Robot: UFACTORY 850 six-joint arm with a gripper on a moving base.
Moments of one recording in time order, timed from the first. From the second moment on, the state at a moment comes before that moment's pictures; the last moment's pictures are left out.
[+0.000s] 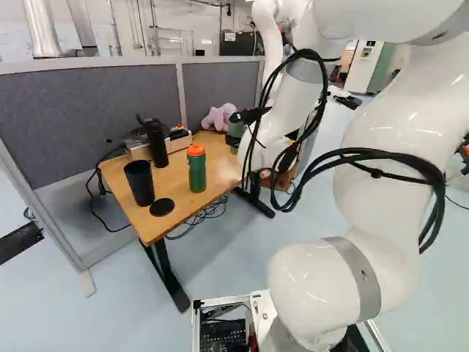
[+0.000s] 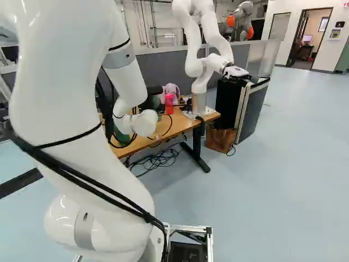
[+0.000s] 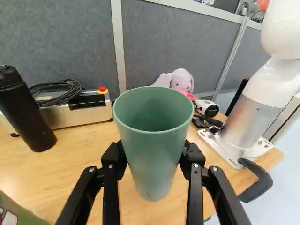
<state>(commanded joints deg) 2.0 -9.7 -29.4 -13.4 57.3 0.0</state>
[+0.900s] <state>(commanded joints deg) 8.7 -24.0 -39.6 -13.4 57.5 0.0</state>
